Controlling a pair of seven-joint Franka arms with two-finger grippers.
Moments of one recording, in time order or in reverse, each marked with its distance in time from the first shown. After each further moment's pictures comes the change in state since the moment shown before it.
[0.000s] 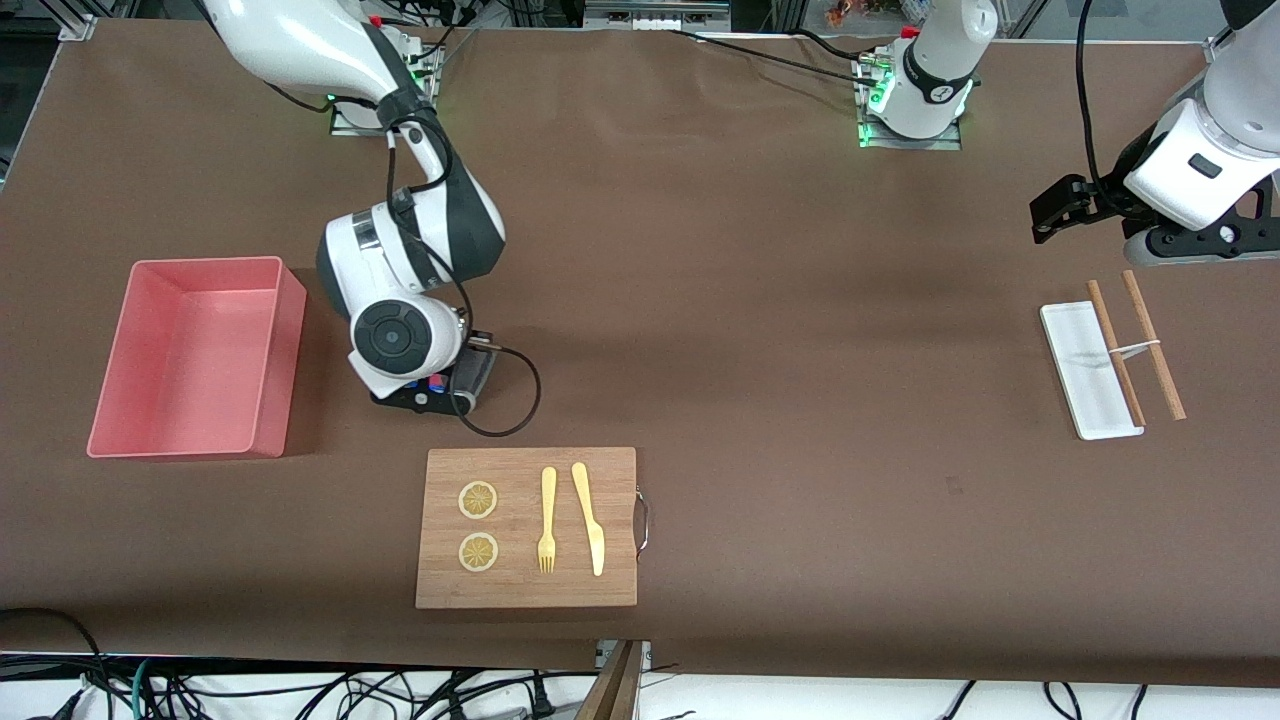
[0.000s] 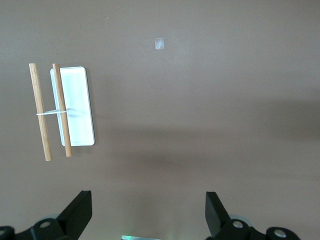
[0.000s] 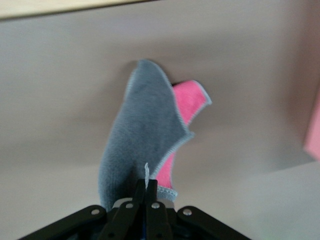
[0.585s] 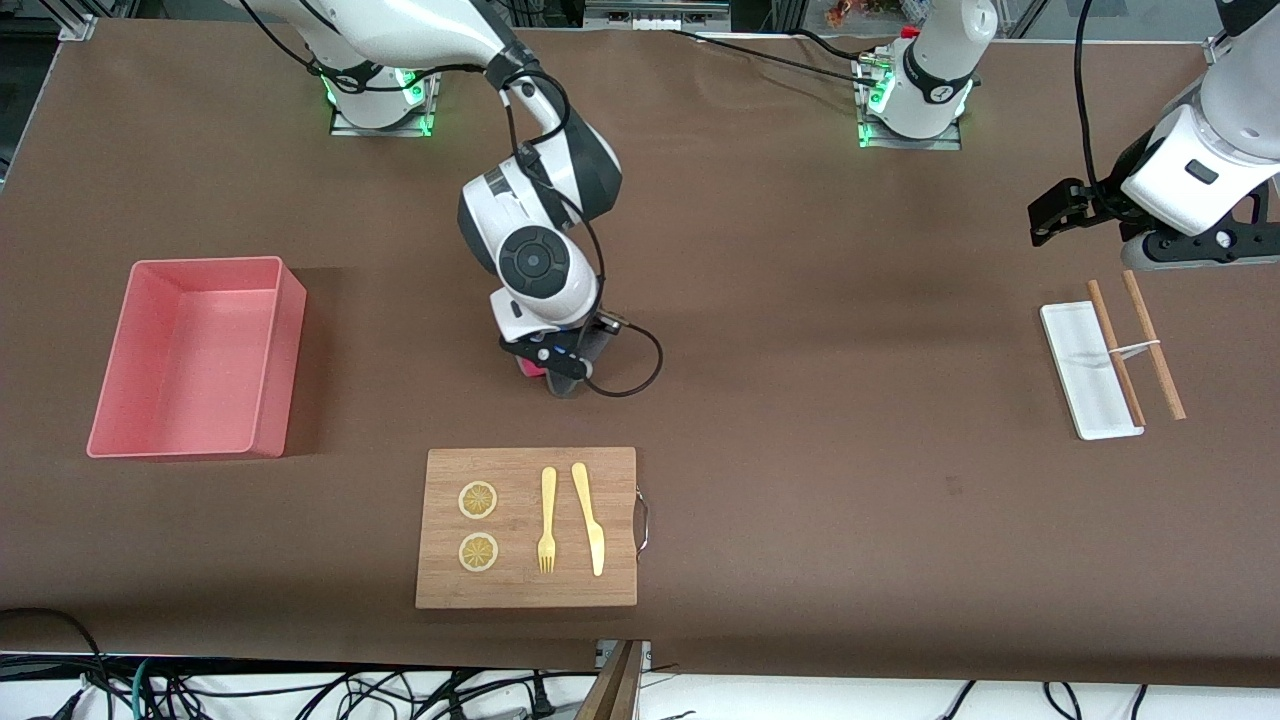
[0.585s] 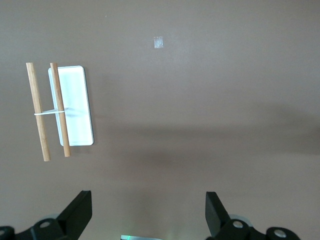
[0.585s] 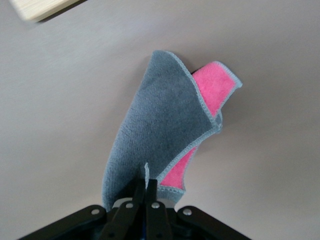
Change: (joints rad) left arm -0.002 0.014 -0.001 0.002 -0.002 0.000 -0.001; right arm 0.209 0.045 0.005 0.001 0.193 0.256 0.359
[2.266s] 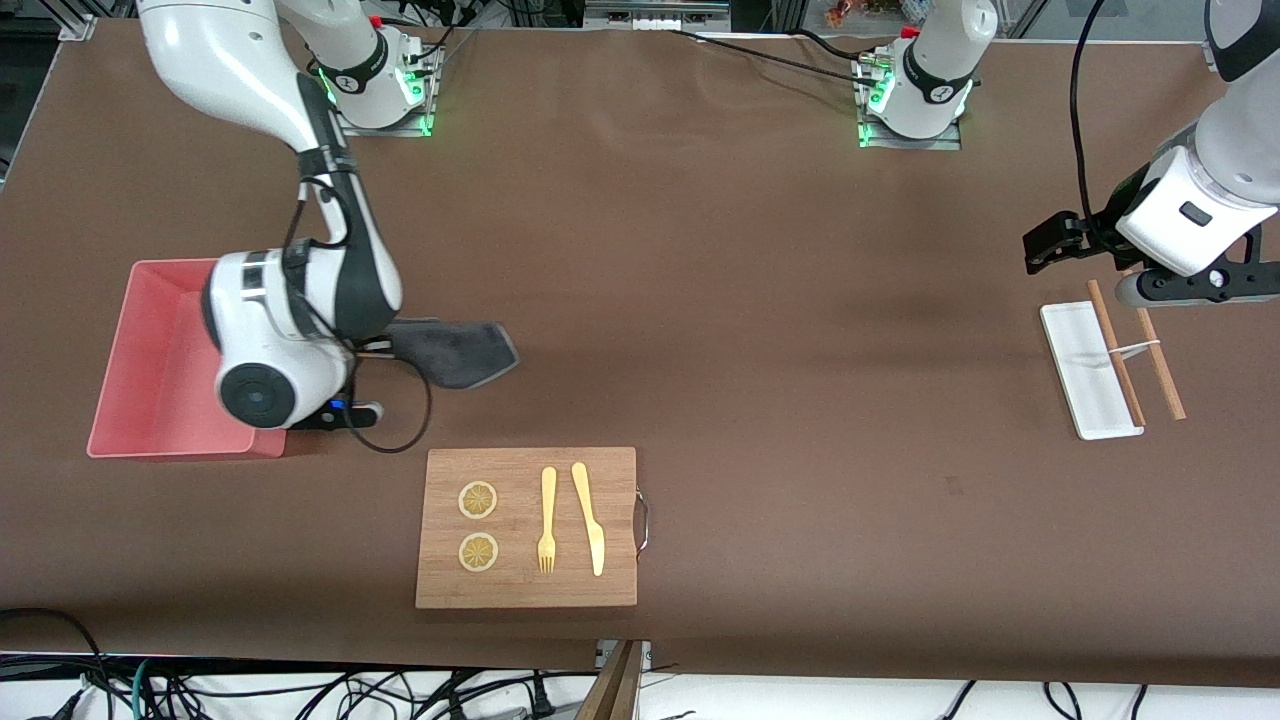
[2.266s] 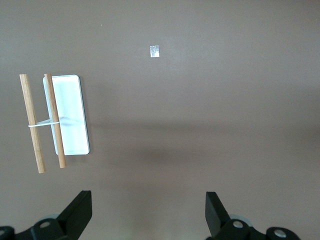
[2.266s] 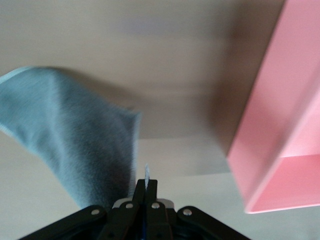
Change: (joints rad) left arm -0.001 0.085 -0.002 0.085 0.000 0.002 -0.001; right arm -0.298 -0.023 -0.227 -0.022 -0.213 -0.430 -0.919
